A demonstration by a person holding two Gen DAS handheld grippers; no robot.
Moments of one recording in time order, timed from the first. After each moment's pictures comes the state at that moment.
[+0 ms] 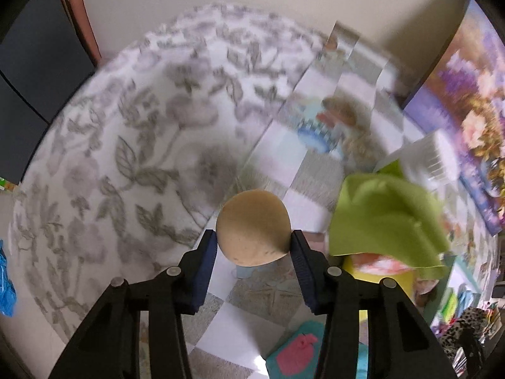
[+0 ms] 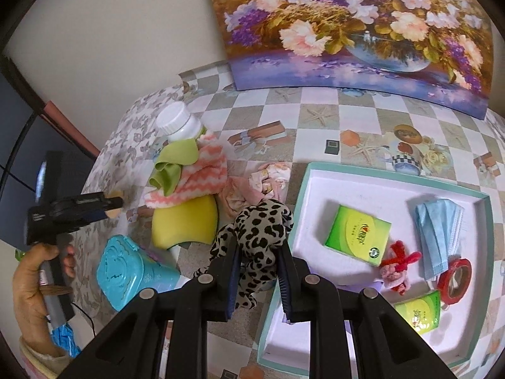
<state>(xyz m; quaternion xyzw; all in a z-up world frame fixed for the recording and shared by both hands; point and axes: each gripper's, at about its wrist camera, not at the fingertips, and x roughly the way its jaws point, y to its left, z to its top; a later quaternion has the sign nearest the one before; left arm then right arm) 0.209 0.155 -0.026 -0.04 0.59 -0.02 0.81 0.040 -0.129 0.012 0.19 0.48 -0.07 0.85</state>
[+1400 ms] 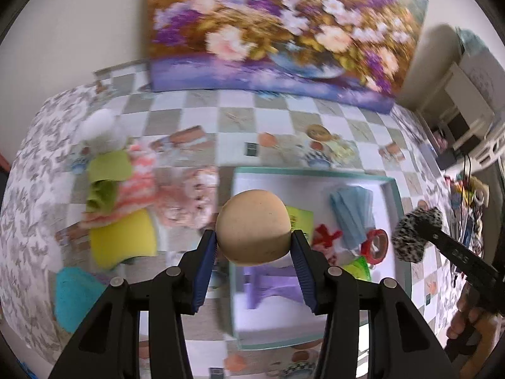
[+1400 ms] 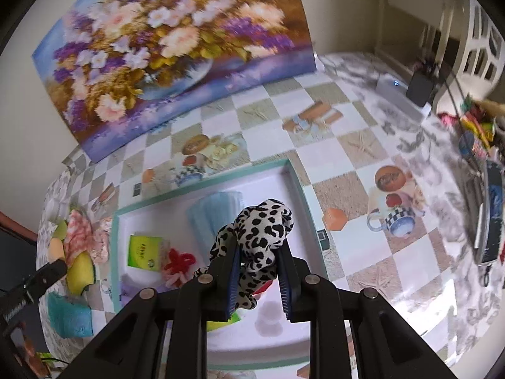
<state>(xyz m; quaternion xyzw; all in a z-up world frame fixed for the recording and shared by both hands) 0.065 -0.100 0.045 0.11 0.54 -0.27 0.79 -0.091 -0.327 0.010 0.29 0.46 -0.28 0.79</state>
